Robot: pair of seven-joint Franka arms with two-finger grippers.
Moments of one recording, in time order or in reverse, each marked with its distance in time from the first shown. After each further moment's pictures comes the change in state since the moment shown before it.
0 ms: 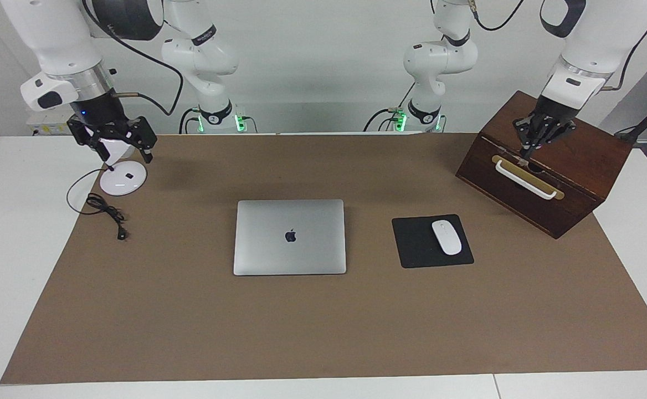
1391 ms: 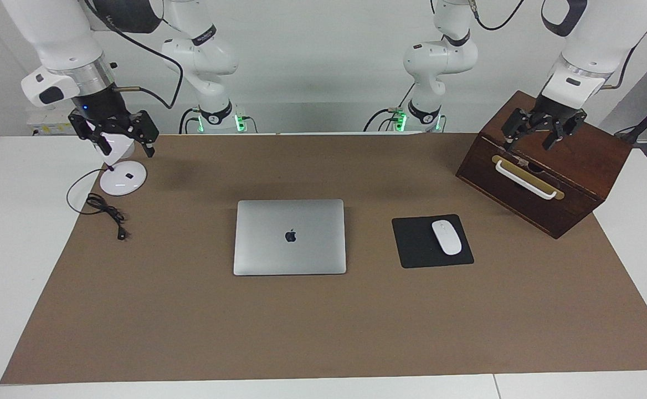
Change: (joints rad) left arm 0.000 0.000 0.003 0.008 0.000 -0.048 -0.032; right arm 0.012 0.001 0.005 0.064 0.000 -0.108 0.004
